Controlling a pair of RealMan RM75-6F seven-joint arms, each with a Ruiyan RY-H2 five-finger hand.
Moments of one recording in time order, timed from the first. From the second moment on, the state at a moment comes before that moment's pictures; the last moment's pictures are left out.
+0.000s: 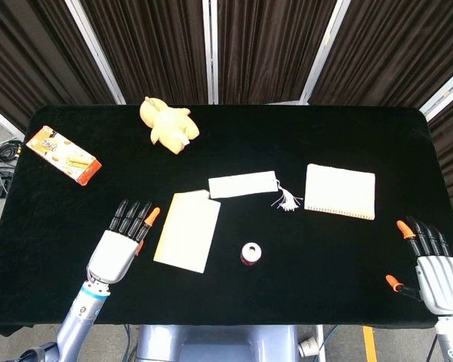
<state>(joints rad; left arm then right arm) -0.35 -1.66 -0.03 -1.42 1.72 1.47 0.66 0.04 -1.07 0.04 -1.69 -1.56 1.53 -0.02</state>
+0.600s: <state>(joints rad) -0.22 -1.46 0.01 -1.54 1.62 1.55 0.50 0.04 -1.07 0.04 -1.68 -1.59 1.55 -0.02</state>
